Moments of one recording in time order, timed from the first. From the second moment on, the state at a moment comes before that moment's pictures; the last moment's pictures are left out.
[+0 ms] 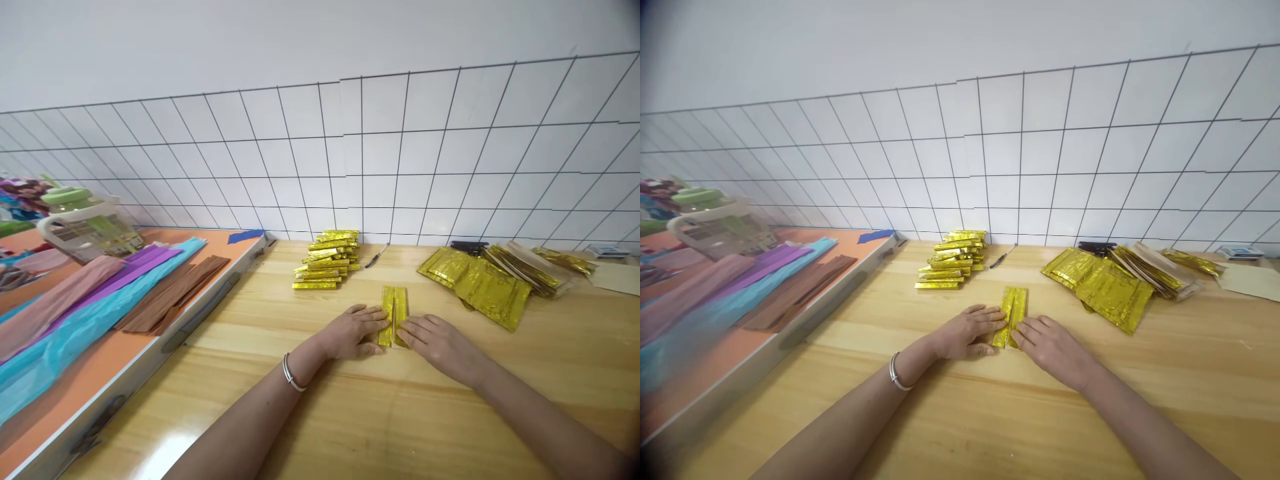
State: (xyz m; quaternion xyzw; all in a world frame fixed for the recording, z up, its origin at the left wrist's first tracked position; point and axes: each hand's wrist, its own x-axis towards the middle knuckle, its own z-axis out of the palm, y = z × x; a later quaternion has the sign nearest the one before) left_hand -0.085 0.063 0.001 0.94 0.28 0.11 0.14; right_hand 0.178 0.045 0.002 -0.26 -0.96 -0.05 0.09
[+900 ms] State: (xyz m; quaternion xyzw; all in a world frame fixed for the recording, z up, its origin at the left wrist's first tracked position) left_hand -0.073 0.056 -0.003 0.95 0.25 0.15 0.06; right_hand 0.175 0.045 -0.022 -0.34 -0.91 -0.04 0.23
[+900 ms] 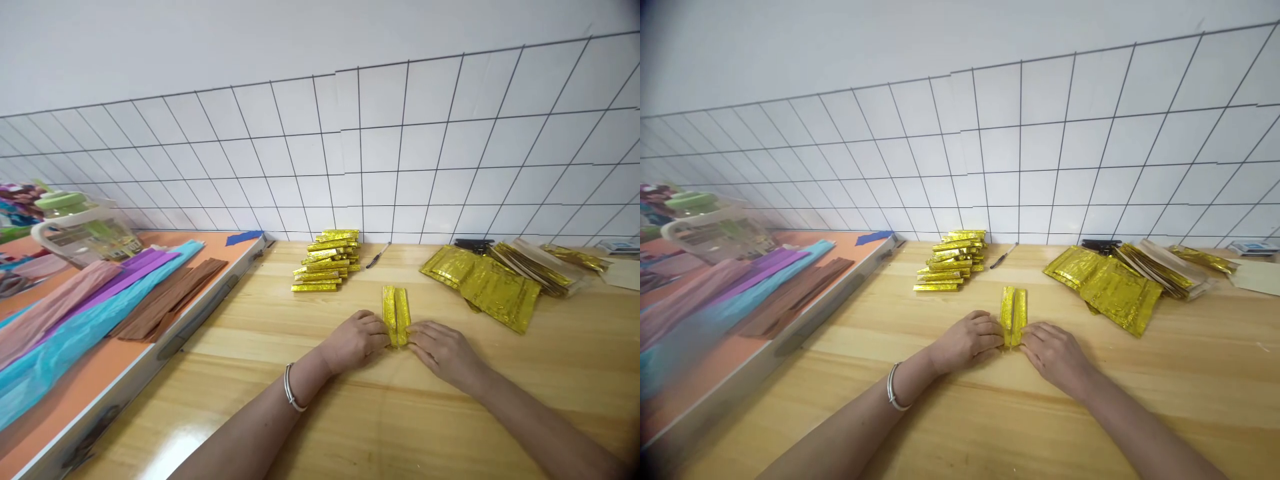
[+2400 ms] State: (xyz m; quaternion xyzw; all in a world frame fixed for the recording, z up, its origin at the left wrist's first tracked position) left_hand -0.047 0.046 -0.017 0.82 0.50 0.26 0.15; right_hand 0.156 0.044 -0.017 -0.51 -0.83 0.10 0.23
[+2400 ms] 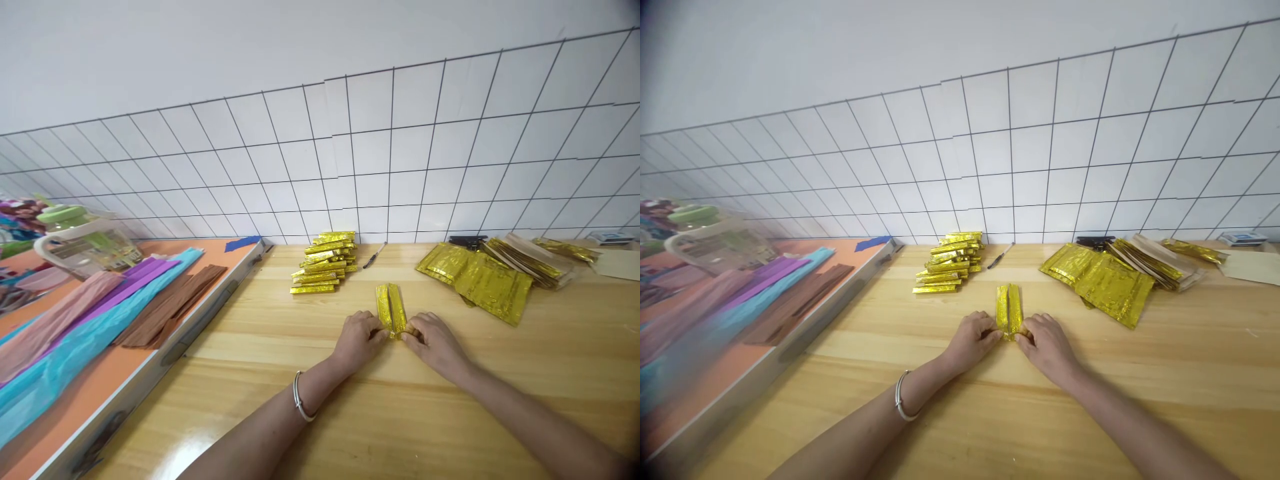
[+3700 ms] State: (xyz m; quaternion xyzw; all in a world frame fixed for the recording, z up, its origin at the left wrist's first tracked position) left_hand -0.043 0.035 -0.005 0.94 0.30 0.13 0.00; right_hand 0.160 0.055 -0.028 -0.51 -0.80 0.16 0.25
